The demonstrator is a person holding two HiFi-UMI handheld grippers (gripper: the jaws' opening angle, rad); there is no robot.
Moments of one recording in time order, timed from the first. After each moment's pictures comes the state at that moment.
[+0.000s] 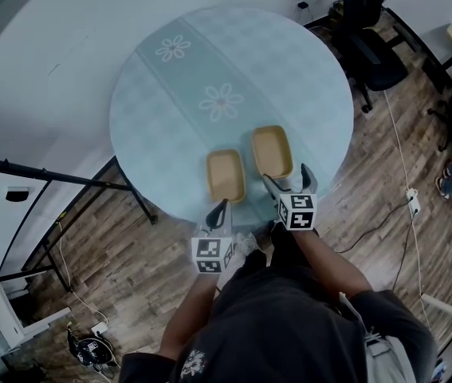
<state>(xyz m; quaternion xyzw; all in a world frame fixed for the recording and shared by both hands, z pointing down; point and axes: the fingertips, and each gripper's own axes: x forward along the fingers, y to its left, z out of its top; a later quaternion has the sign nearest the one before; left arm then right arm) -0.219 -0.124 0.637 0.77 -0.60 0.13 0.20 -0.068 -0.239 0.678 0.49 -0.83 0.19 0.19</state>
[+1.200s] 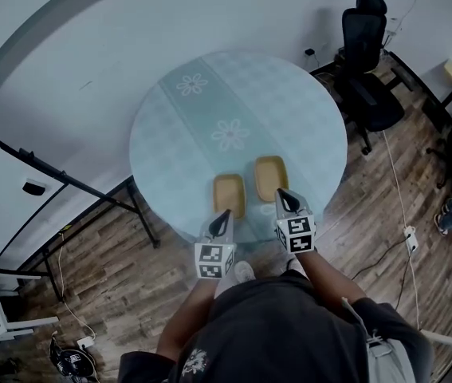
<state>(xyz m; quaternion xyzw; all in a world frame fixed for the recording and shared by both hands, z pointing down) -0.199 -0.118 0.581 0.77 -0.61 0.11 0.13 -0.071 -0.204 0.586 0.42 -0.88 0.08 0.18</state>
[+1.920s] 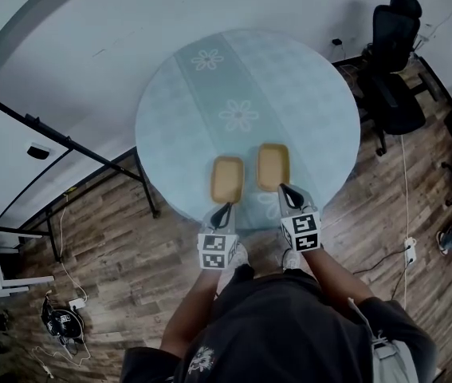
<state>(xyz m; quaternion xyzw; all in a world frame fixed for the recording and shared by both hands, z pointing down) -0.174 -0.113 0.618 0.71 -0.66 0.14 0.20 -0.055 -0.206 0.592 0.33 -0.92 0.08 0.20</state>
